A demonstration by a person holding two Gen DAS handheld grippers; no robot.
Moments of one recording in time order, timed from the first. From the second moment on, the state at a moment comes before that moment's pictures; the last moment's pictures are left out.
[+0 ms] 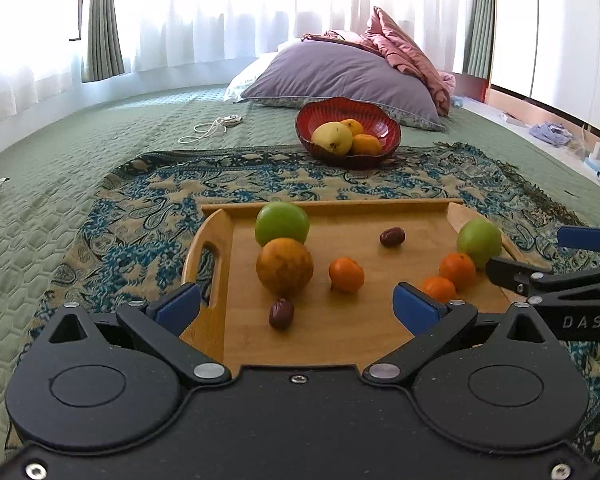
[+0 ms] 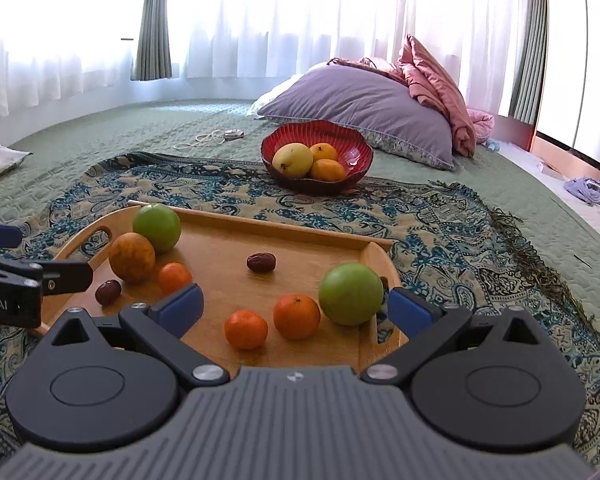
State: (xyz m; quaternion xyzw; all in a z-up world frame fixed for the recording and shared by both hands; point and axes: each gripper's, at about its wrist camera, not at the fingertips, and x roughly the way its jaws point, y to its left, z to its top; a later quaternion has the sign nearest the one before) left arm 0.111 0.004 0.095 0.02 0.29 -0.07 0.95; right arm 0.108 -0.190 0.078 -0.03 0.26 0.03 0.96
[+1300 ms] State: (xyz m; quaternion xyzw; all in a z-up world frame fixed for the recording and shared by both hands) left arm 0.063 0.007 0.006 0.02 0.34 -0.03 0.94; right arm 0.041 -0.195 0.005 -0.02 0.28 0.00 0.96
